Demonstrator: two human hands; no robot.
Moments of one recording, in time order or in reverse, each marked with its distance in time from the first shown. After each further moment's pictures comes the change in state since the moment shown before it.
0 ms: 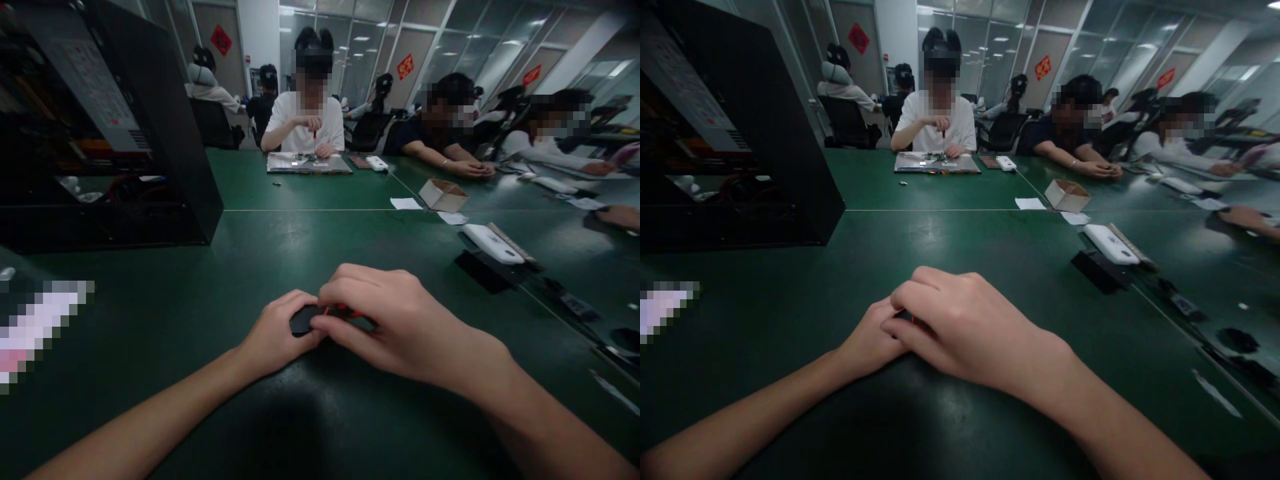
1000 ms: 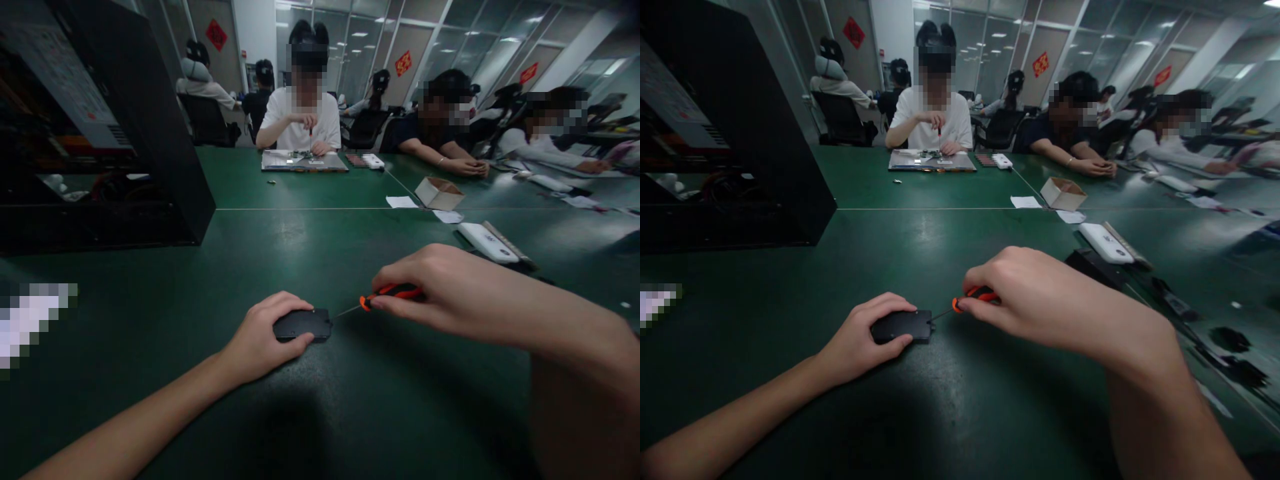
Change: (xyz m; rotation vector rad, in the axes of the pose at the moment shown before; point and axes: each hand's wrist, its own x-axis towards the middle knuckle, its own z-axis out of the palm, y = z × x) left_hand 0.001 0.011 -0.013 0.059 -0.051 -0.033; right_hand -0.020 0.037 -0.057 -0.099 -0.458 0.344
